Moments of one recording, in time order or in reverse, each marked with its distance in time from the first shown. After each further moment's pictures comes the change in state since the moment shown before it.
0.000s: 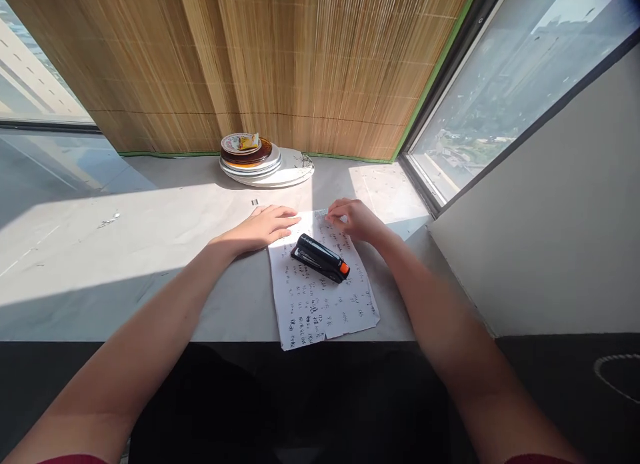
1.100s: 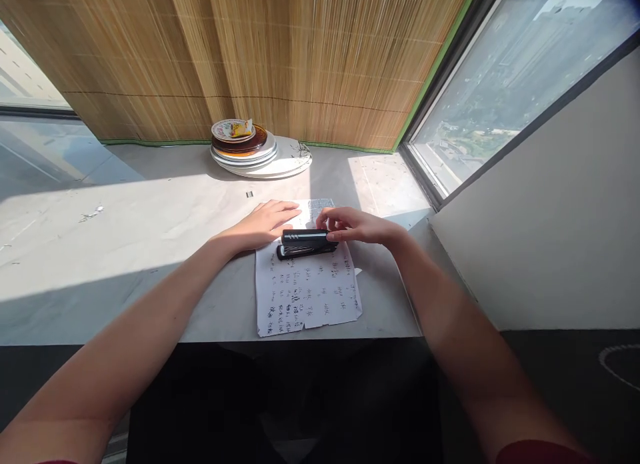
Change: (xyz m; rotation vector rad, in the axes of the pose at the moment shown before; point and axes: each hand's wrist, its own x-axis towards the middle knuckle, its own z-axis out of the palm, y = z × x) left_hand 0.005 0.015 0.010 -0.258 0.082 -0.098; right_hand -0.011 -0.028 -0.015 0.560 -0.434 -0.097
